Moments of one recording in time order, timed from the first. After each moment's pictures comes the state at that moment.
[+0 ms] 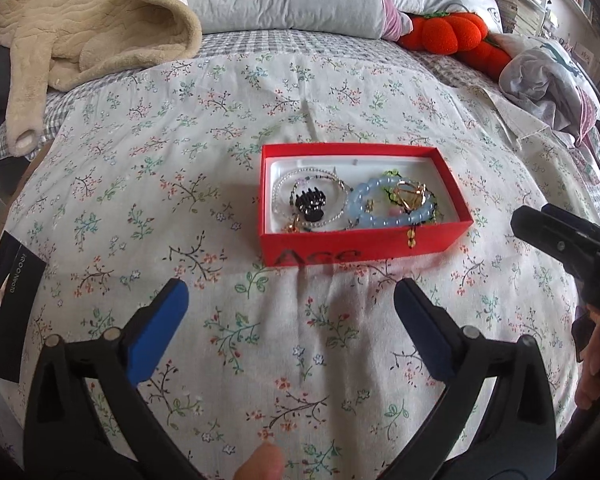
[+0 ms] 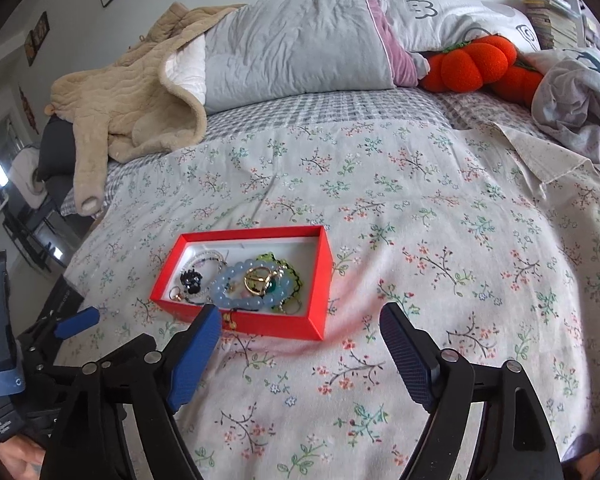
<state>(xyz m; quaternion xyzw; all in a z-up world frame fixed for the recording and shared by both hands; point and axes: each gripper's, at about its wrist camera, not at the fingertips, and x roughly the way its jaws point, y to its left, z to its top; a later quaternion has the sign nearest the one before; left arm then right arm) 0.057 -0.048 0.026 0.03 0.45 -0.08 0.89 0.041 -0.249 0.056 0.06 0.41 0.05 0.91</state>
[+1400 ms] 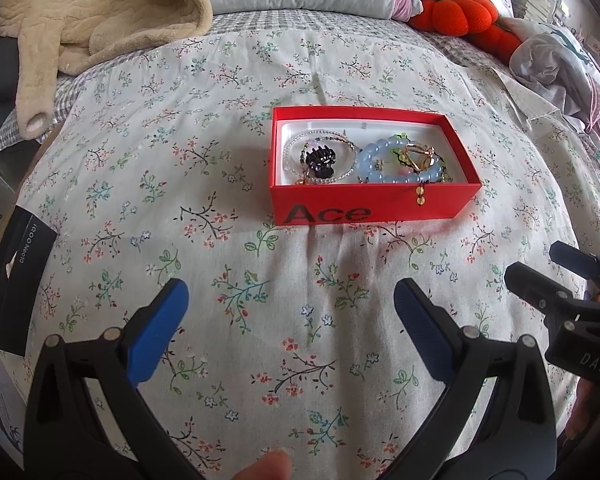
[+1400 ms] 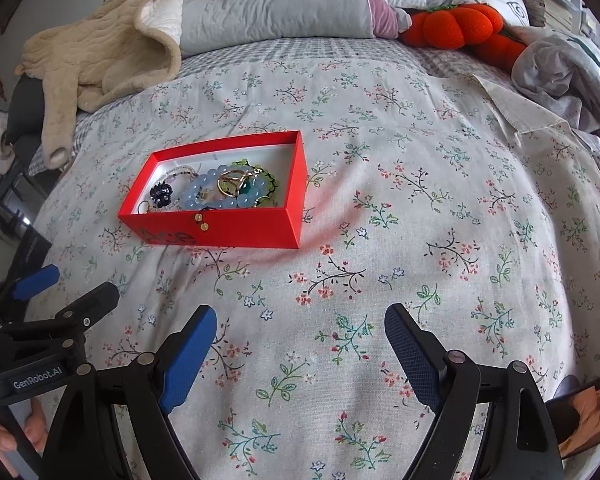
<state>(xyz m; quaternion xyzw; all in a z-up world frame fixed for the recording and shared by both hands) 0.040 -0.046 0.018 0.03 0.48 -0.06 0.88 0.017 -0.239 0.024 0.03 0.48 0.01 0.88</state>
